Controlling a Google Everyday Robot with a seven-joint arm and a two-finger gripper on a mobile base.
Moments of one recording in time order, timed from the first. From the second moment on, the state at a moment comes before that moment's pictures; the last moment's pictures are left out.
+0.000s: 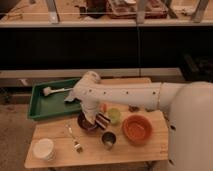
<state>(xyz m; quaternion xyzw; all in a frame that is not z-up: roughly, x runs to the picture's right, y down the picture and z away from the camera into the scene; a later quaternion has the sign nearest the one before) -0.058 0.147 0.768 -0.13 -0.32 -0.87 0.34</state>
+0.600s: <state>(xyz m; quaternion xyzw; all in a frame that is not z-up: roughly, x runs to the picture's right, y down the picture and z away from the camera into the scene) -0.084 0.112 0.806 -0.10 -0.34 -0.87 0.35</state>
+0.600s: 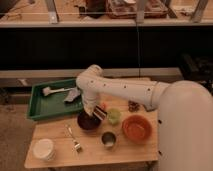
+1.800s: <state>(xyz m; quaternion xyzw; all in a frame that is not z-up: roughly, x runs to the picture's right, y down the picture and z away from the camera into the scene) -0.114 0.171 0.757 -0.09 -0.38 -0.88 0.26</state>
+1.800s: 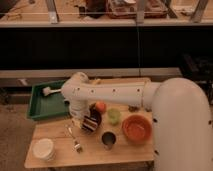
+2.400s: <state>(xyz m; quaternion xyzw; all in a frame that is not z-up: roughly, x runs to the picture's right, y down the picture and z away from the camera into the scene) -0.065 0.156 0.767 -0.13 -0.35 -0.87 0.32</state>
